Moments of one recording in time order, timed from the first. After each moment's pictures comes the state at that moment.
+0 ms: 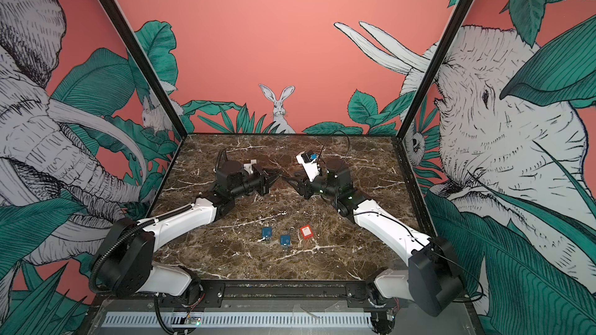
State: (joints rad) left arm -0.58 1.43 0.80 0.43 0.44 -1.68; right arm 0.56 1.32 0.88 0.14 -0.52 0.08
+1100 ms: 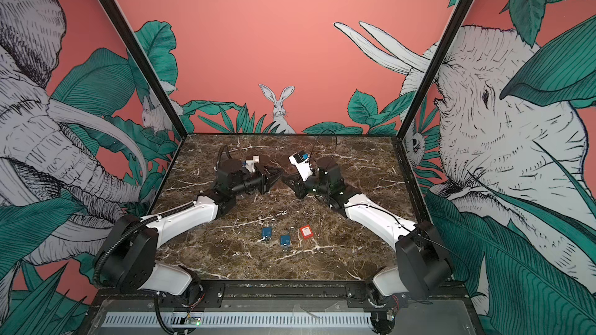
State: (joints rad) left arm -0.56 1.45 0.89 0.29 0.47 -1.36; right arm 0.57 1.43 0.97 0.05 -0.52 0.17
